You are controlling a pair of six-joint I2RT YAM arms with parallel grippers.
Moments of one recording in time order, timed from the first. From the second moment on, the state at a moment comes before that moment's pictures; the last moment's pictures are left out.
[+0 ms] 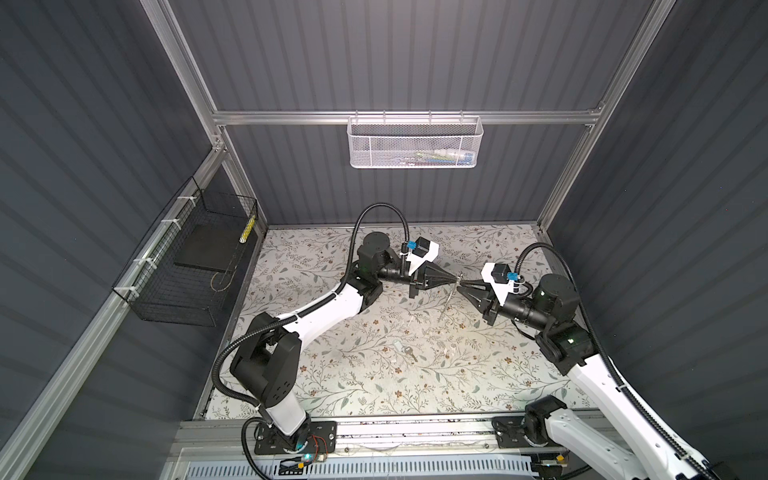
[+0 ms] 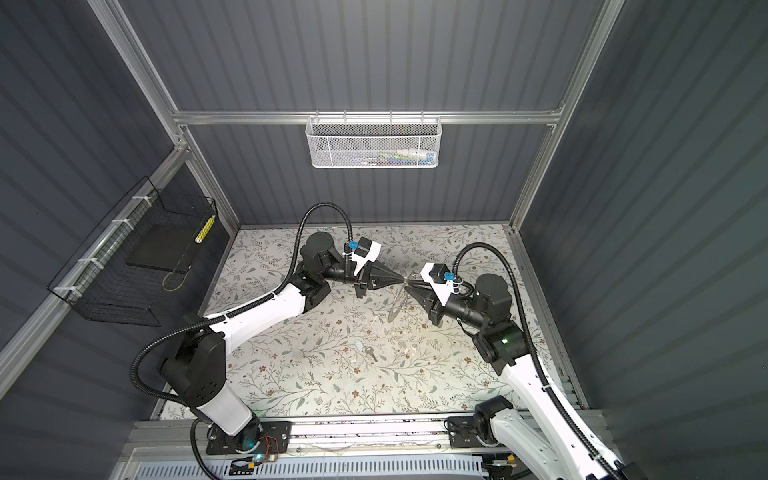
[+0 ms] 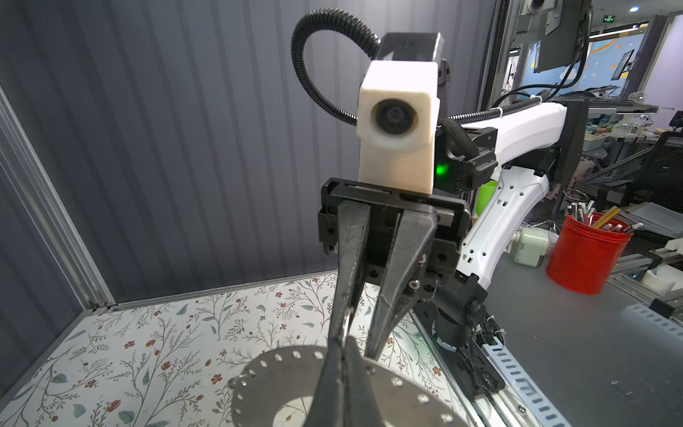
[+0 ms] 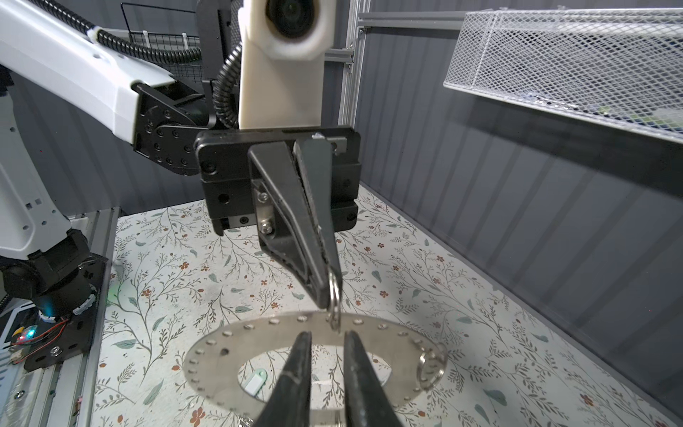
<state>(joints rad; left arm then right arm) -0.68 1.67 1.23 0.52 1.16 -0.01 0.34 0.84 0.73 -0.02 -0.69 -0.18</state>
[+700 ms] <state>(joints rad) -0.68 1.67 1.23 0.49 1.19 0.01 0.34 0.86 0.72 0.06 -0.73 -0.14</state>
